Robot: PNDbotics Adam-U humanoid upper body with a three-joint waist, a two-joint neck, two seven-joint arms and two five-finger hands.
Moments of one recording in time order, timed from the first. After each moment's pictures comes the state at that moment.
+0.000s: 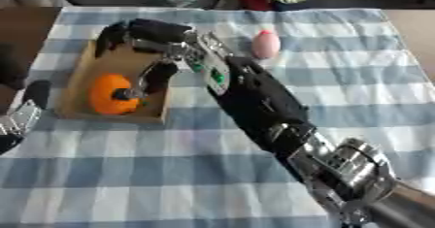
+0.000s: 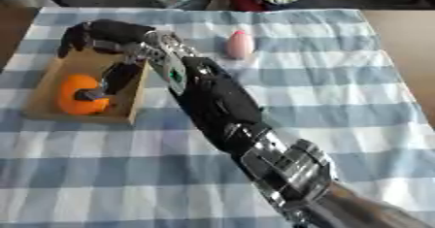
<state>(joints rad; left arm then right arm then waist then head) -0.40 0.26 -0.14 -1.96 -0.14 0.01 -0.03 -1.18 -0.14 0.18 -0.87 0.82 -0.62 0.29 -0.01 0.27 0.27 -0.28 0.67</state>
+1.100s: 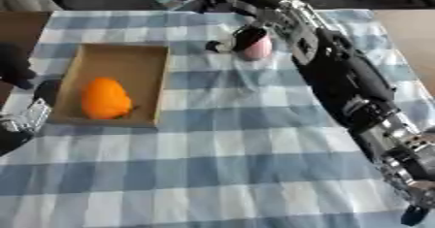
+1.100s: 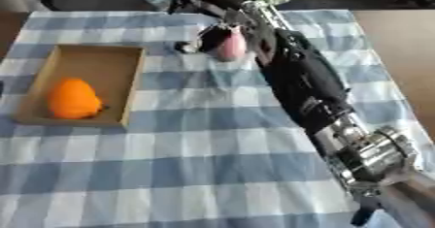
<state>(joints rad) -0.39 0.27 -0.13 -1.95 -0.16 0.02 -0.01 -1.09 -0.43 0.09 -0.79 0.90 -0.57 0.22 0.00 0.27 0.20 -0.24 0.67</state>
